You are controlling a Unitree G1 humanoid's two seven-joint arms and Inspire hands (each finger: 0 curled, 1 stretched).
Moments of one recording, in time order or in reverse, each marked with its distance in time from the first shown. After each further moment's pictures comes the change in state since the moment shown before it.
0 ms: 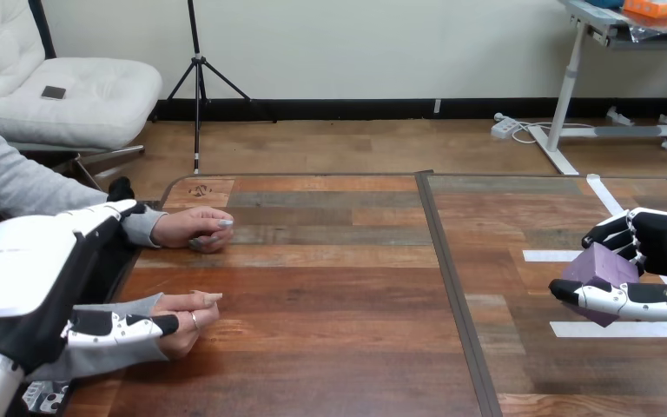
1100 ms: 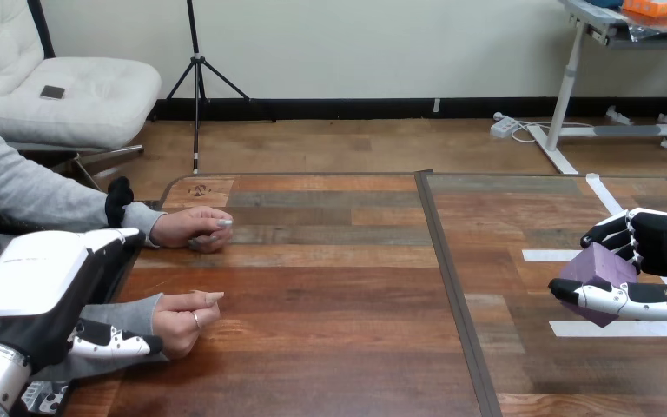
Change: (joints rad) left arm -0.119 0.094 -0.140 0.245 0.027 0.017 0.037; right arm 0.000 0.003 -0.001 0.001 0.034 0.000 0.031
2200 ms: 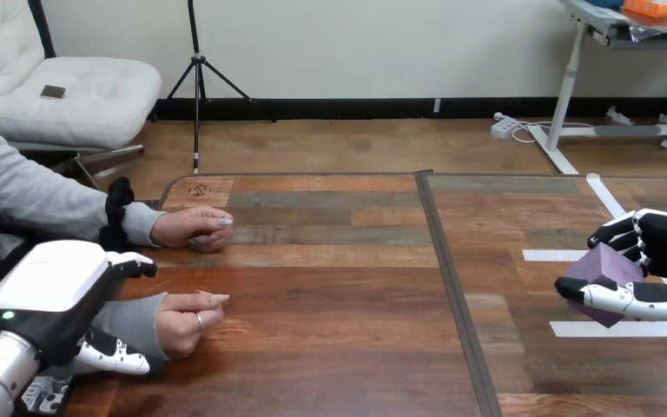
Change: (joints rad) left arm -0.063 0.080 -0.106 0.029 0.001 0.043 -0.129; right arm 0.000 0.003 -0.021 -0.003 -0.011 0.029 -0.004
